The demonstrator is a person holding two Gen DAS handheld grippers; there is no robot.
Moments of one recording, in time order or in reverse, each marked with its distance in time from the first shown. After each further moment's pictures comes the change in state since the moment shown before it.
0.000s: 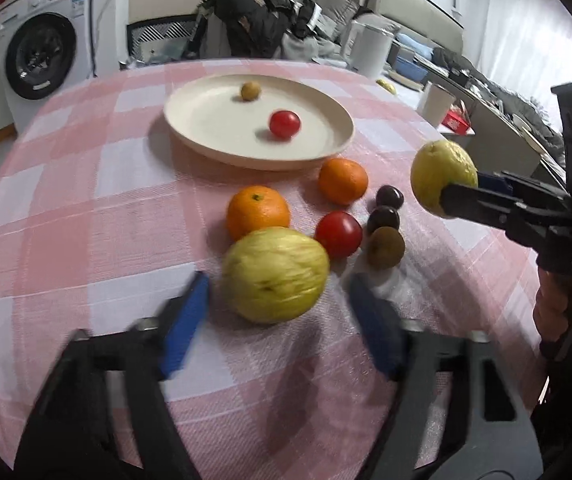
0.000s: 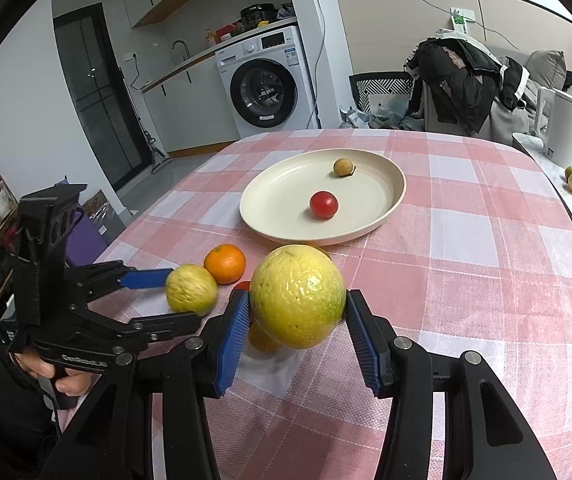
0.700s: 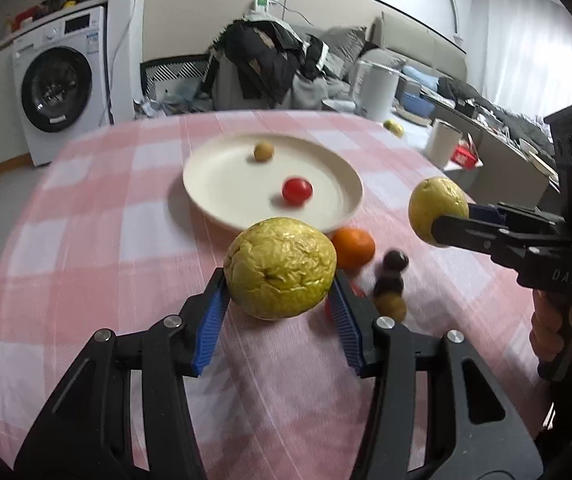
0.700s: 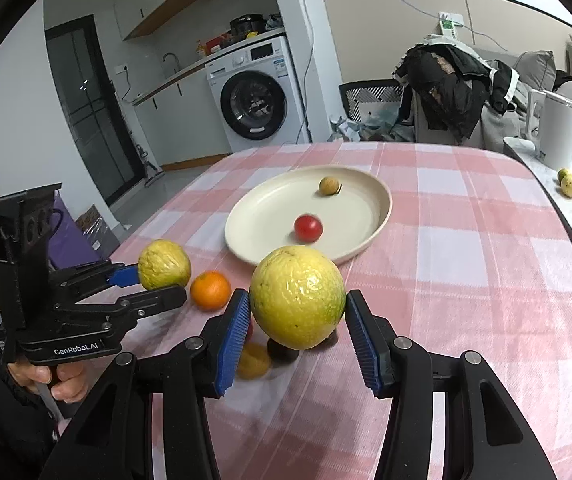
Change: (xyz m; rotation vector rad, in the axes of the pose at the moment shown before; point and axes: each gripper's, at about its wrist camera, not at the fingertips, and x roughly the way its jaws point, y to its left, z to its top) left arm -0.026 -0.001 0.031 0.009 -0.182 0.063; right arm 0.000 -0.012 0.018 0.032 -0.050 -0.024
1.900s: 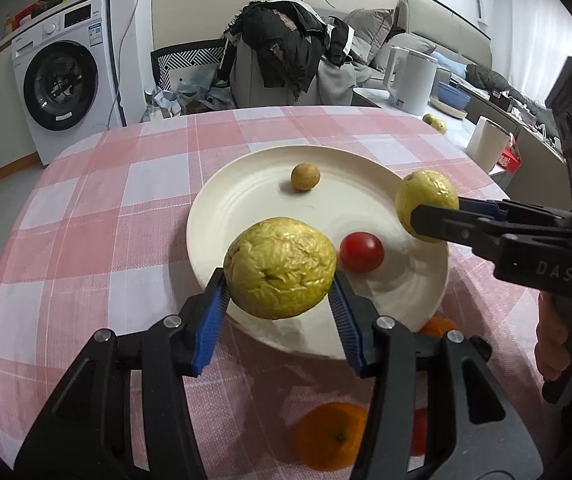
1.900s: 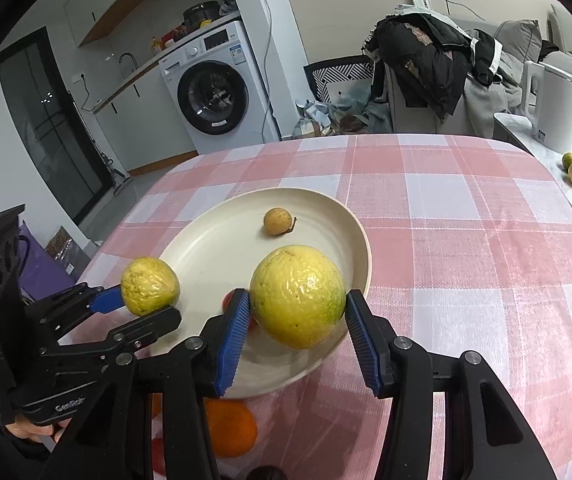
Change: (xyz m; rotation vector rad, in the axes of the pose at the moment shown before) left arm 0.114 0.037 0.070 0.004 0.075 0.077; right arm 0.106 -0.047 0.071 0.099 0.081 -0.076
